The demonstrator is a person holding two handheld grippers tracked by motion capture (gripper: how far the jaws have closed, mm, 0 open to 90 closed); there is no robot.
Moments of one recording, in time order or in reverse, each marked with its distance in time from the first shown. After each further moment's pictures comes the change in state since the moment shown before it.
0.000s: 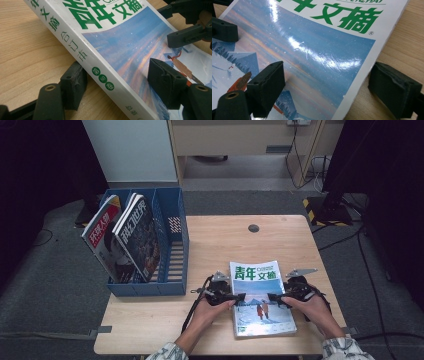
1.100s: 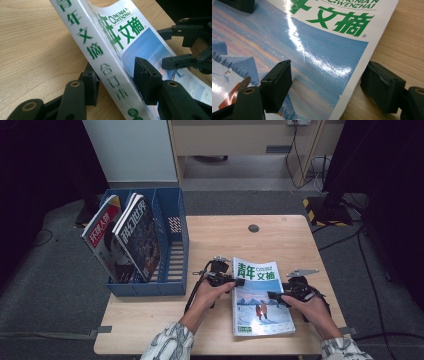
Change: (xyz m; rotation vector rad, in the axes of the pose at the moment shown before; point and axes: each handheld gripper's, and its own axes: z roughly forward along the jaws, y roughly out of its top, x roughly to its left) left arm 0.018 0.051 0.002 0.082 -0.043 -0.107; right arm 0.002 -0.001 0.000 -0.039 -0.004 0.035
